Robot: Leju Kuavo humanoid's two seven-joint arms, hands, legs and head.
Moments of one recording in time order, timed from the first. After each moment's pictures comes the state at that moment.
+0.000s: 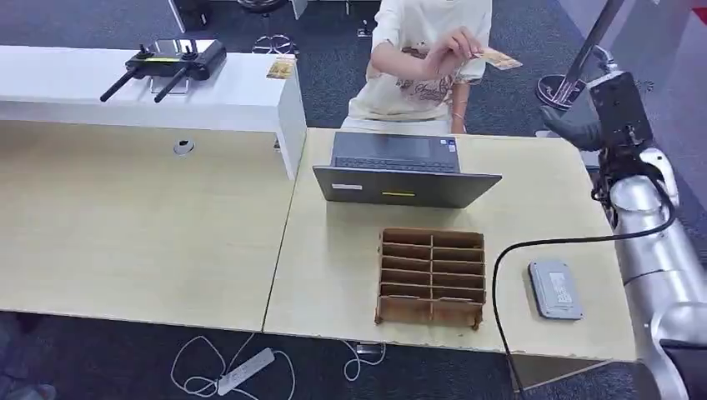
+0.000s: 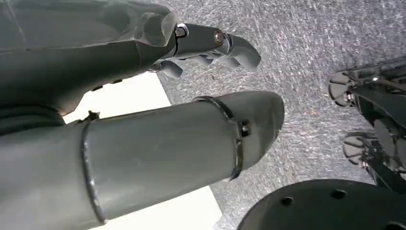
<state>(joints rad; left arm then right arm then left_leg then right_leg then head) 0.03 0.08 0.02 -0.17 -0.09 -0.32 0.00 -0.95 -0.33 0.25 -0.80 0.23 -0.07 -0.24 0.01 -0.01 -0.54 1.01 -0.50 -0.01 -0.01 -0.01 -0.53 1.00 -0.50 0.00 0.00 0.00</state>
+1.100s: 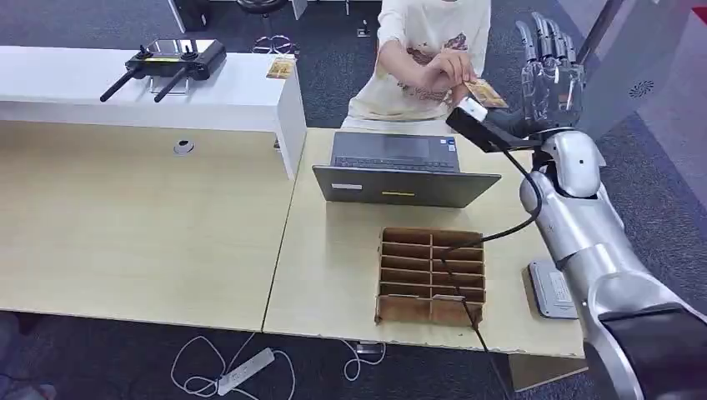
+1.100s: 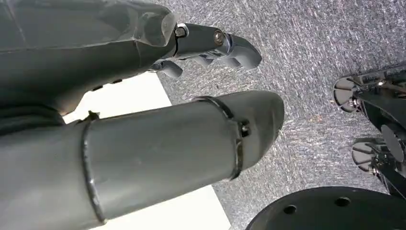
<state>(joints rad) 0.01 0.09 0.01 -0.17 -0.14 -0.32 0.02 -1.05 -0.14 0.39 -0.61 1.03 -0.58 -0.12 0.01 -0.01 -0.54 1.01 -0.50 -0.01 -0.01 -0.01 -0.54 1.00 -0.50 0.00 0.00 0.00</state>
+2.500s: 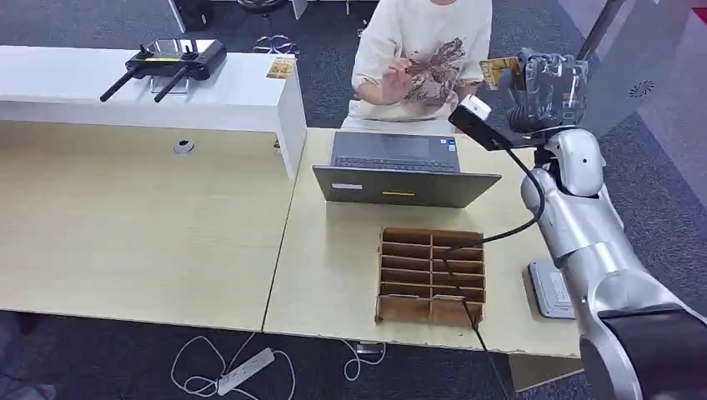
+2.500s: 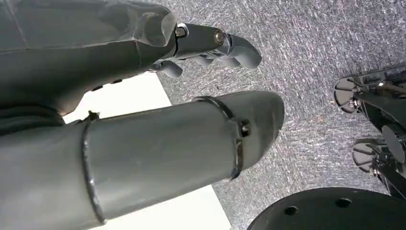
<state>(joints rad) 0.01 0.09 0.01 -0.17 -0.15 -0.32 0.02 -1.05 -0.12 0.31 -0.61 1.06 -0.59 -0.17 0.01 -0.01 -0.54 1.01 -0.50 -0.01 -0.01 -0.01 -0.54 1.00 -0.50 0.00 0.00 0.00</state>
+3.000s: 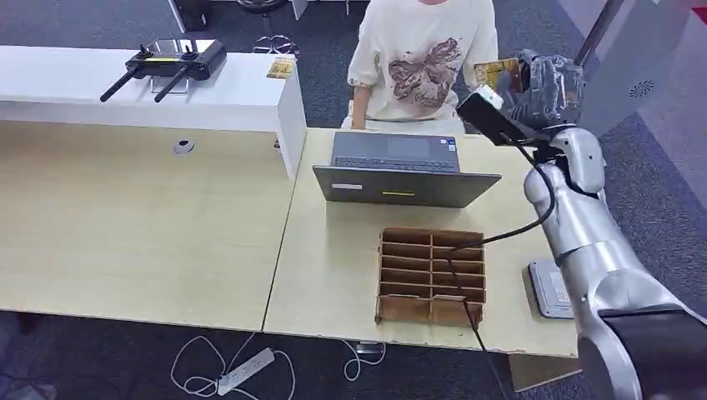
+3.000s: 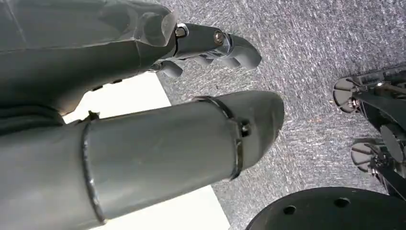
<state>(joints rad) 0.01 0.09 0.01 -0.17 -0.14 -0.32 0.02 -1.05 -0.11 0.25 -0.62 0.78 -0.37 -0.28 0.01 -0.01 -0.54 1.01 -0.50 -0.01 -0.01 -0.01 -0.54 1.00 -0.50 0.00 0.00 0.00</state>
